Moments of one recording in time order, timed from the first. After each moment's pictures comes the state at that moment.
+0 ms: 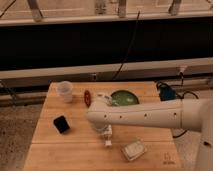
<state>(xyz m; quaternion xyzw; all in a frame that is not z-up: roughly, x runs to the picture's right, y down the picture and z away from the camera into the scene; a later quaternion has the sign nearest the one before) -0.041 0.228 0.762 -0.26 -0.16 -0.35 0.88</state>
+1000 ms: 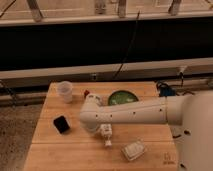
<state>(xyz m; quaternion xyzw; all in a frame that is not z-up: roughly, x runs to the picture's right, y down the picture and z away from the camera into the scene) -0.085 0.235 0.777 -0.26 -0.19 -0.40 0.86</state>
